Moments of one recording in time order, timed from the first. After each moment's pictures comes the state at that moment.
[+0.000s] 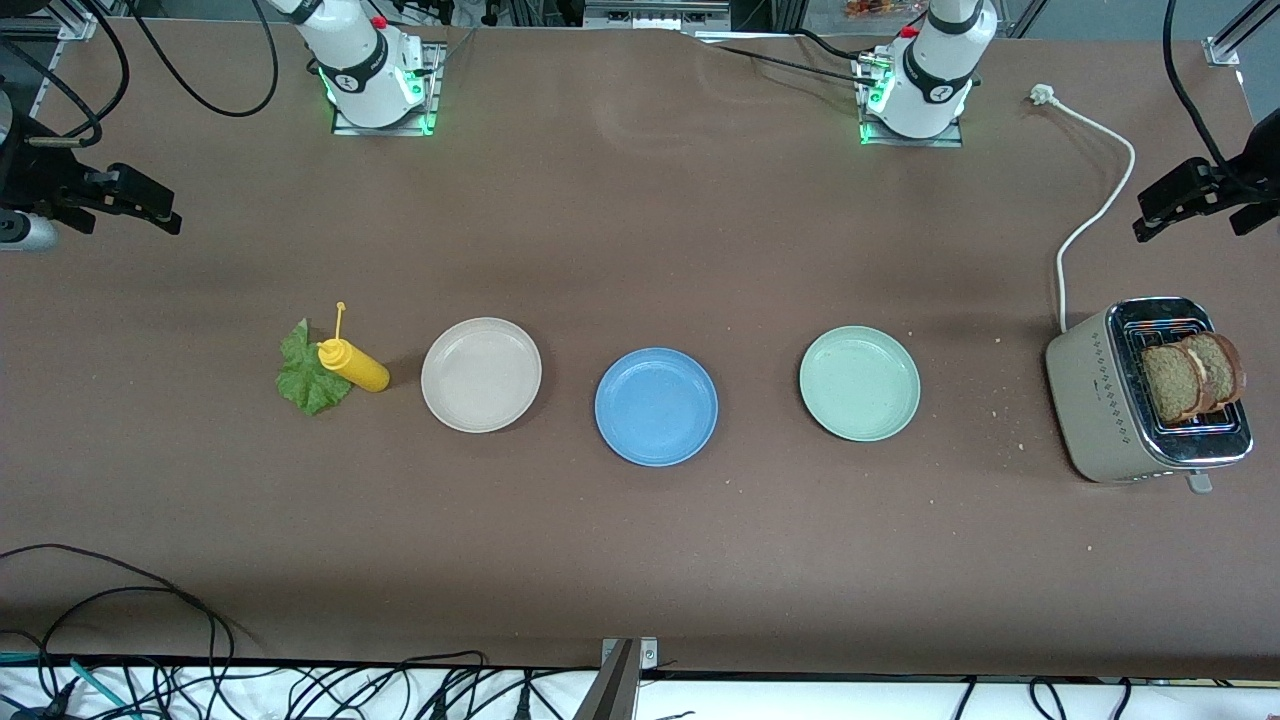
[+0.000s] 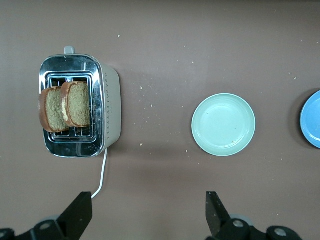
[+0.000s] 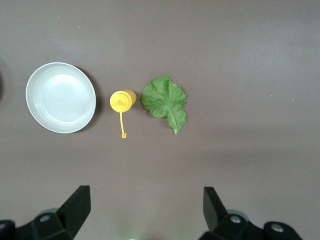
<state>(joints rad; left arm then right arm) -0.04 0.01 0.05 -1.48 0.04 1.48 -0.06 0.01 -0.04 -0.03 -1.68 -0.01 1.57 -0.02</state>
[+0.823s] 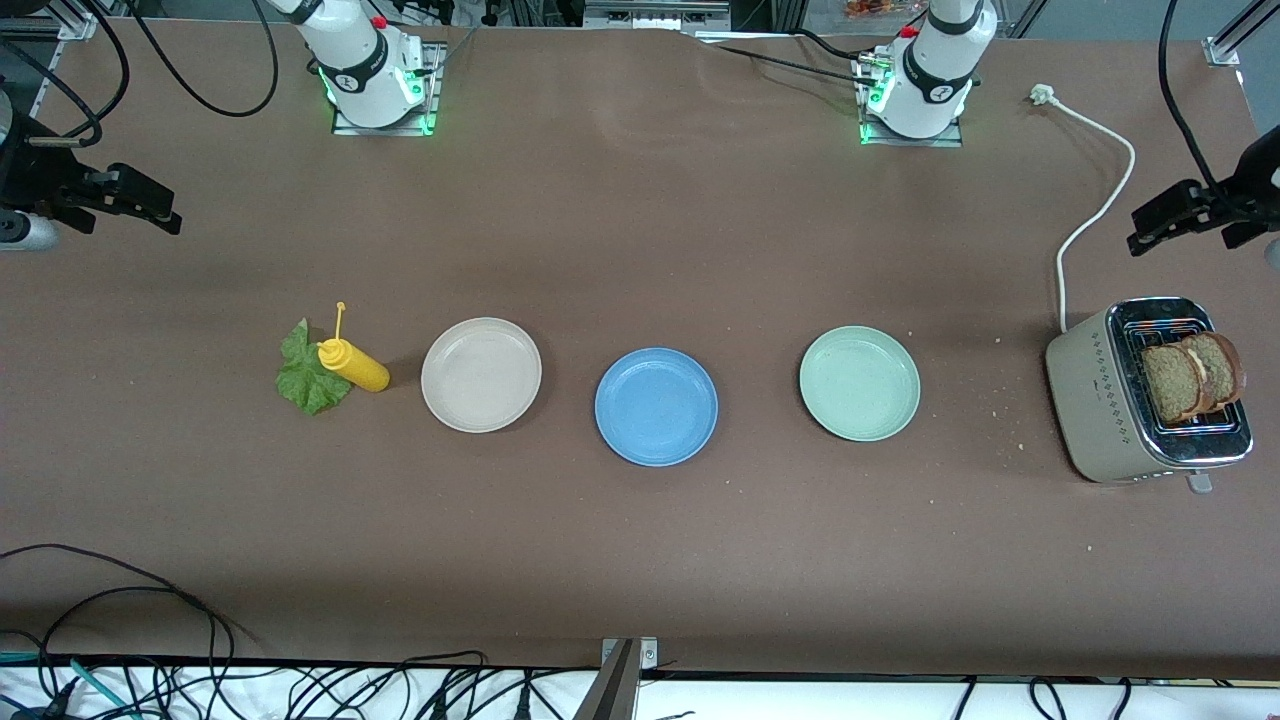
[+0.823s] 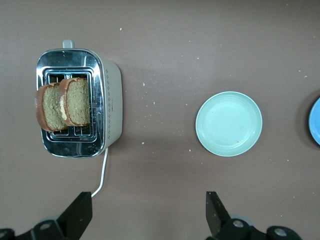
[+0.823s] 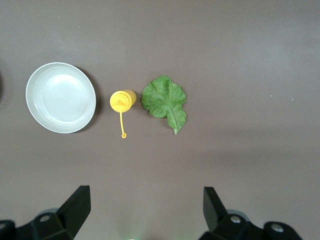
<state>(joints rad) -0.03 0.05 0.05 -1.48 0.04 1.49 -0.06 0.01 -0.04 -0.03 -1.68 -0.01 1.57 -0.02</state>
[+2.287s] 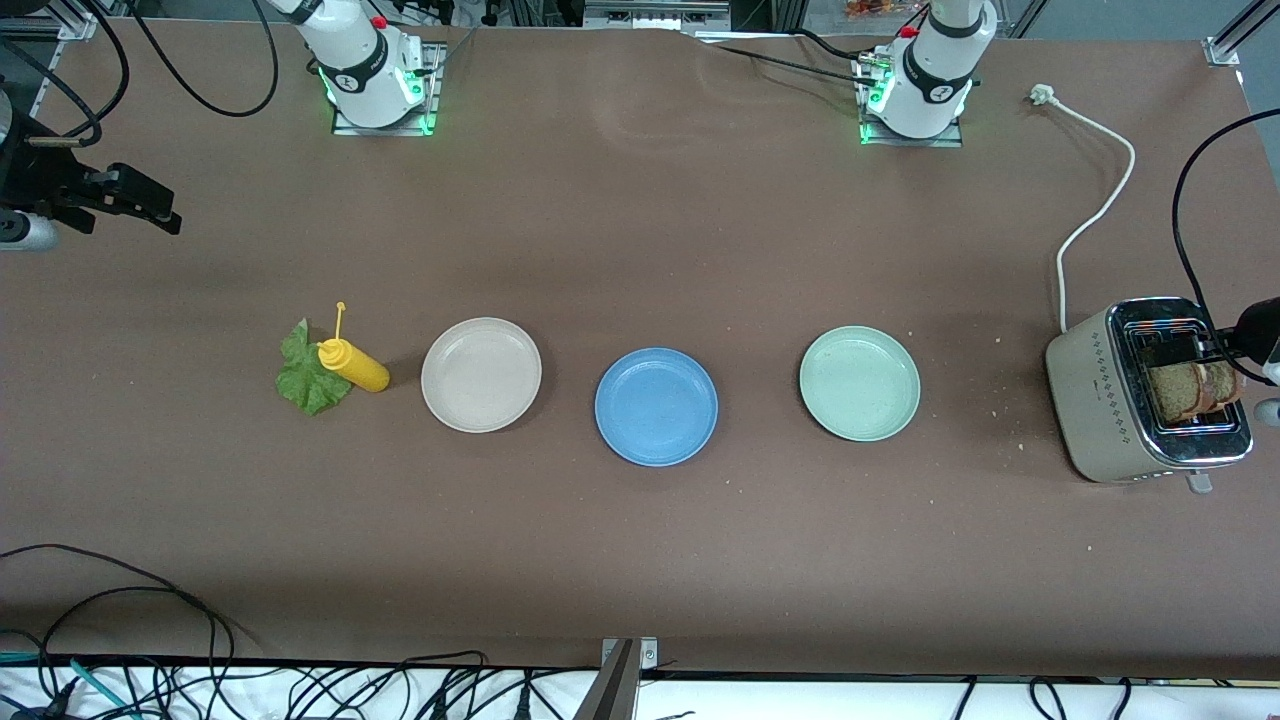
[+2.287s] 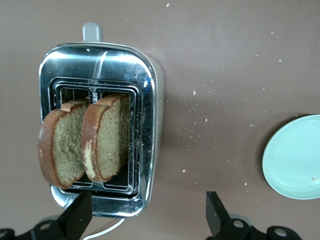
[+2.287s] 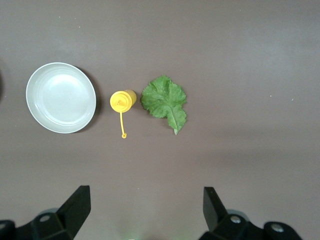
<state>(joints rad) 0.18 0.36 0.07 -1.48 0.04 1.69 0.07 0.01 -0.04 -0.03 -1.68 -0.01 1.57 -0.02</state>
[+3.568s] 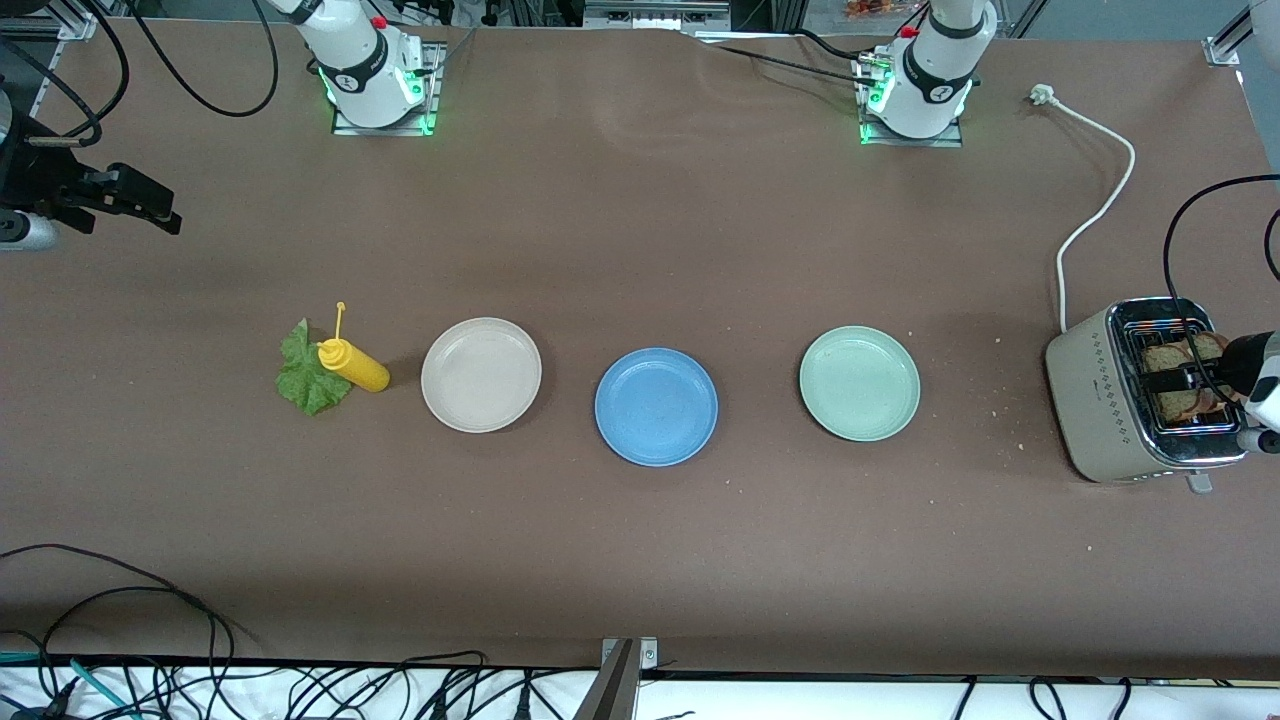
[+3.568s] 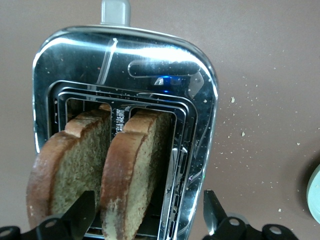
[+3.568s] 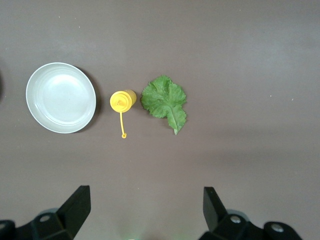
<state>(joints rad) 0.26 0.51 0.07 -1.48 0.05 1.78 0.08 0.01 -0.04 -0.03 -1.68 -0.01 1.57 -0.02</state>
